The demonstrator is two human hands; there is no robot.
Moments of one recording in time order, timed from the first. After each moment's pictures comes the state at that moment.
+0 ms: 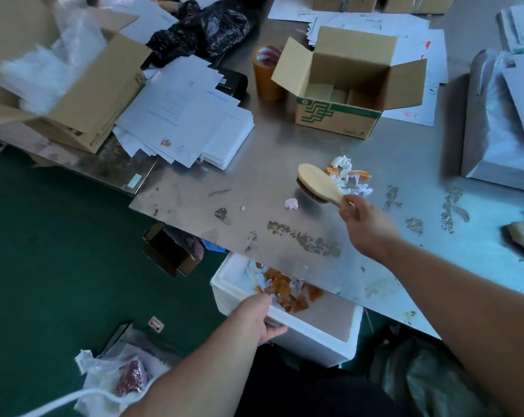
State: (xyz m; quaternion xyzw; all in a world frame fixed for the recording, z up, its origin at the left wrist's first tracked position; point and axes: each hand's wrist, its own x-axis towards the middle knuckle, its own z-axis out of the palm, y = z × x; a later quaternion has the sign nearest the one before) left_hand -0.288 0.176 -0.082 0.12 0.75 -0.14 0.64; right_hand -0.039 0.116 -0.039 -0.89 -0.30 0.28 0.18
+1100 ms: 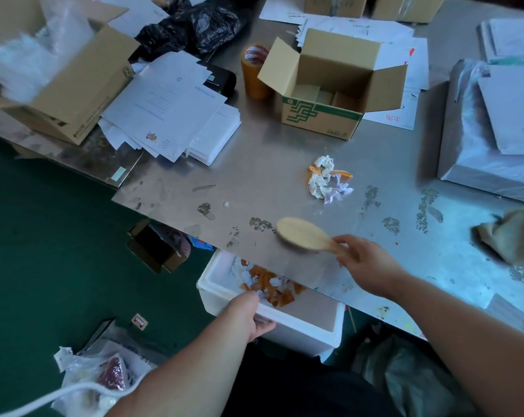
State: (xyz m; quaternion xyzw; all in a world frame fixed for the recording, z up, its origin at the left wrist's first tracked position) left_hand -0.278 0.153 -0.094 0.09 0.75 -0.10 0.65; right_hand -0.043 0.035 -0.042 -0.85 -0.35 0.37 0.14
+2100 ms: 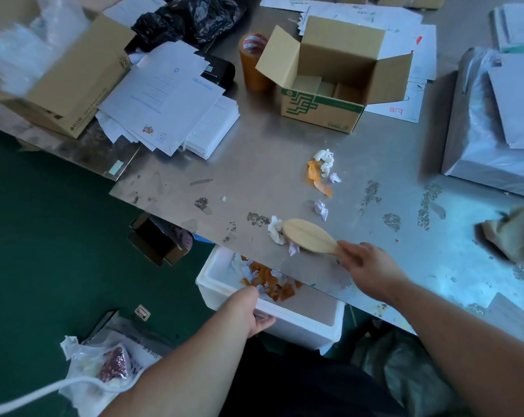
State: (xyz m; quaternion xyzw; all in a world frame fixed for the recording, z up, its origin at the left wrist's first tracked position) left_hand -0.270 0.149 -0.102 0.07 0.77 -0.11 0.62; right_hand -0.035 0.016 -0.067 -0.86 -0.34 0.36 0.11
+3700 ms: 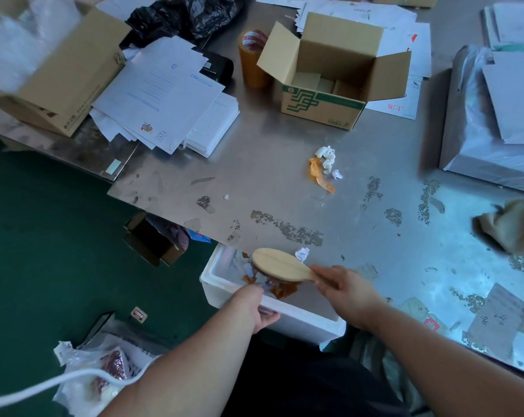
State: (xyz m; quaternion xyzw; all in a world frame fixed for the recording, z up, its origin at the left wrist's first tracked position) left_hand -0.272 0.156 -0.094 0.08 0.73 -0.09 0.67; right_hand -0.111 0.016 -0.060 -0.82 -0.38 0.41 0.15
